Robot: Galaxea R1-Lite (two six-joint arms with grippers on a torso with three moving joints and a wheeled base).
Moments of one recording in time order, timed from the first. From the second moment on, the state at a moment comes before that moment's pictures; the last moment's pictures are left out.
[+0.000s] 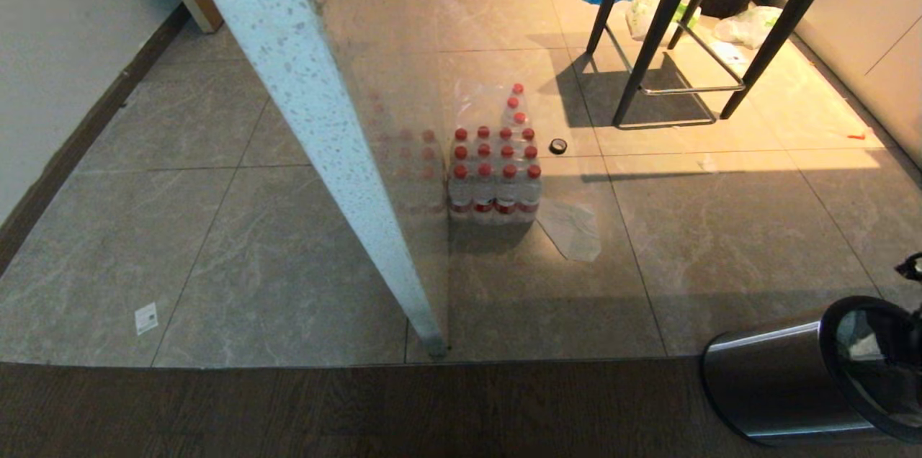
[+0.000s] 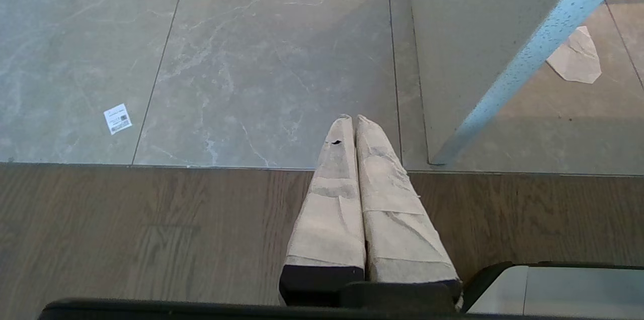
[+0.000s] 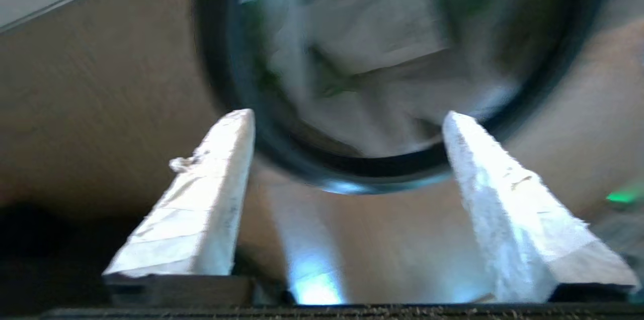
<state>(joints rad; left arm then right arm) 0.00 0.00 0.00 0.00 0.00 0.00 -0.62 1.88 -0.80 -0.08 0.10 -0.24</state>
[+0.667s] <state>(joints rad) 0.00 0.00 0.00 0.00 0.00 0.00 -0.61 2.11 -0.86 -0.26 0.41 -0.23</state>
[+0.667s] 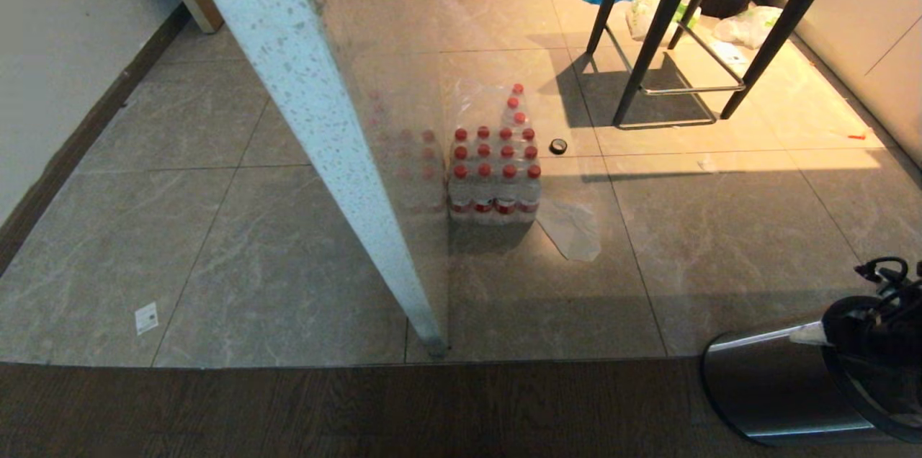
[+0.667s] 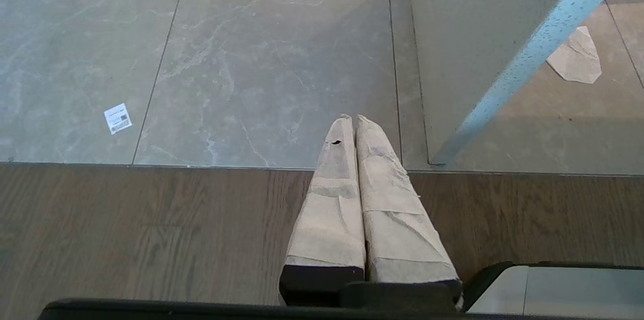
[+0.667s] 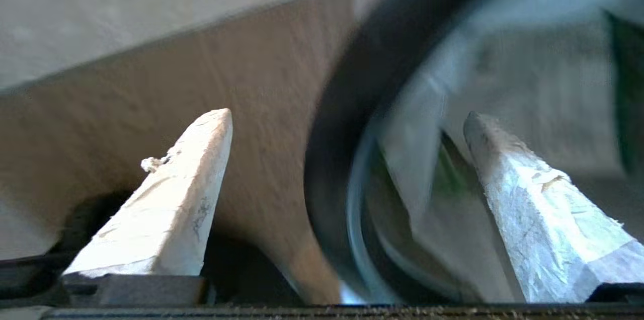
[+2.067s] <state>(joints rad) 0.00 0.00 0.00 0.00 0.00 0.00 -0.61 2.20 -0.87 -0.17 0.43 -0.40</state>
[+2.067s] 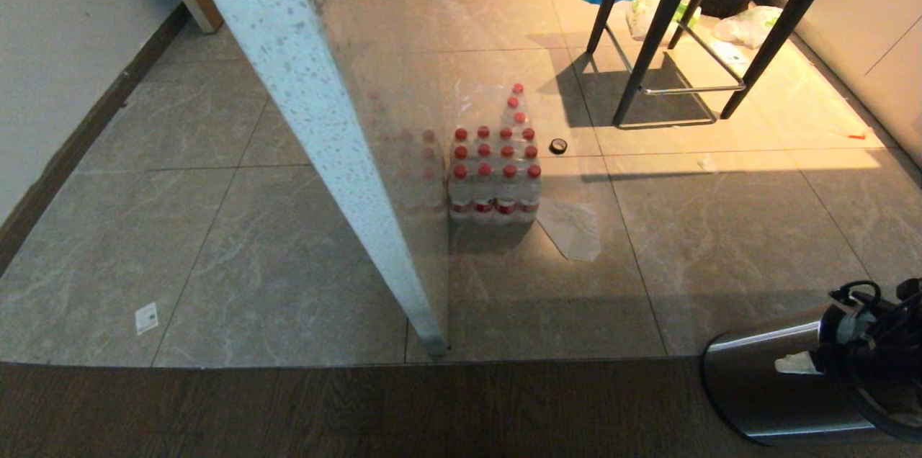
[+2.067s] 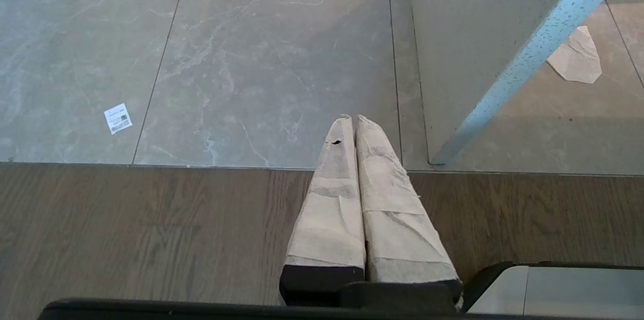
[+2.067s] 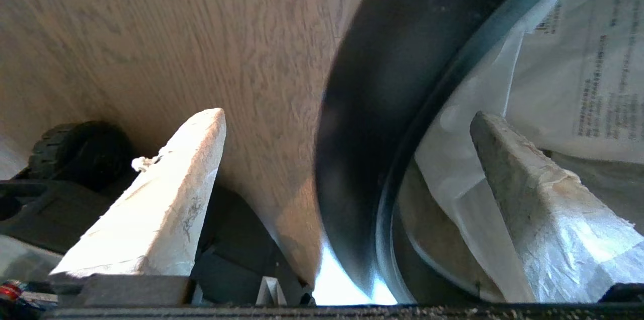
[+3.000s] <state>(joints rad) 0.00 0.00 0.00 0.00 0.00 0.00 -0.64 2.23 -0.90 -0.20 0.46 -0.54</state>
